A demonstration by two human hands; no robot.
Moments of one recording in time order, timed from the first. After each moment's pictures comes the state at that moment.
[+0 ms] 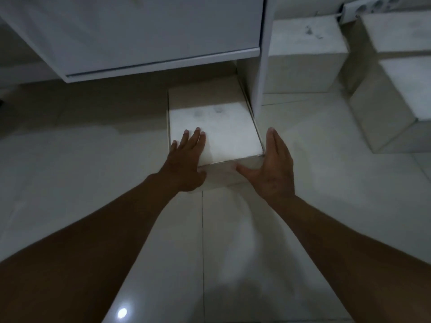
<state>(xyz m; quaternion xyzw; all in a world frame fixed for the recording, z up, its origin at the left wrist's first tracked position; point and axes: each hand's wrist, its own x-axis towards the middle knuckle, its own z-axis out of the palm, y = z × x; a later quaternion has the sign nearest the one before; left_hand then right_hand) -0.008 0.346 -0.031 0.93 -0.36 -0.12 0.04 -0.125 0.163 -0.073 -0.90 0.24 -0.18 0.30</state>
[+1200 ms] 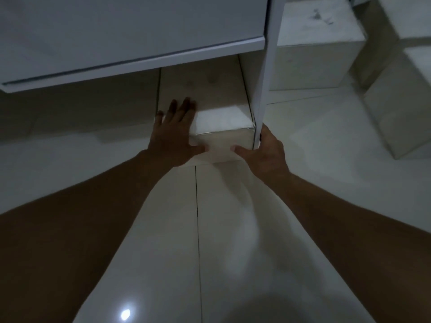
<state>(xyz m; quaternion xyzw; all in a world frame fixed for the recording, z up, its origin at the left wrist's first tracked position) 0.090 0.301 -0.044 0.94 -0.34 -0.01 0.01 -0.037 0.125 -0.098 -0.81 0.29 -0.12 0.50</state>
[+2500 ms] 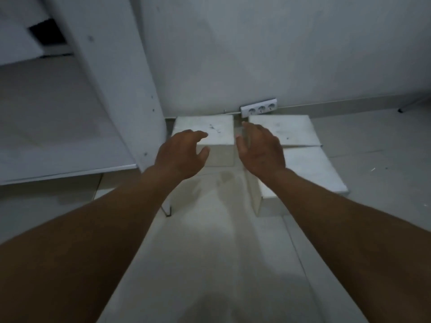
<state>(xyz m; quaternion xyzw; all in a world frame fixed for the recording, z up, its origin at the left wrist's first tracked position) -0.094 0.049 0.205 0.92 -0.34 0.06 0.20 -0.176 -0.127 0.172 -0.92 0.21 -0.27 0.21</state>
